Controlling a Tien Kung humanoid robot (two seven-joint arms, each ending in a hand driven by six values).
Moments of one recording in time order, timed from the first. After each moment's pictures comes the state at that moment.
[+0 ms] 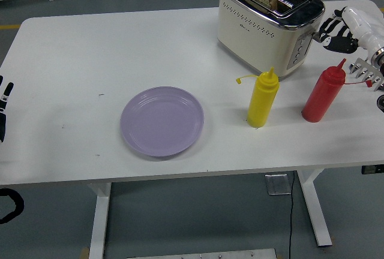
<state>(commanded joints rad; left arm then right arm) -0.02 0.19 -1.65 -1.39 0.41 0.00 -0.18 0.68 -0.59 0.88 1.20 -1.72 -0.13 -0.19</state>
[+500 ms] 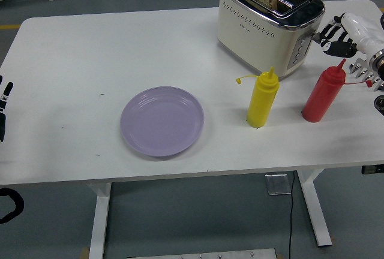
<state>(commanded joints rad) -0.02 0.19 -1.65 -1.39 0.41 0.01 -0.18 0.69 -0.58 0.85 1.15 -1.71 -0.11 -0.19</state>
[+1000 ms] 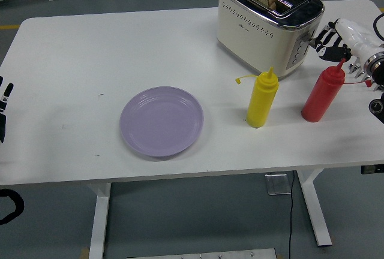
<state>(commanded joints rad) -0.02 0.19 -1.65 -1.39 0.41 0.01 -0.18 0.70 -0.56 0.81 1.14 -1.72 -0.11 -0.19</state>
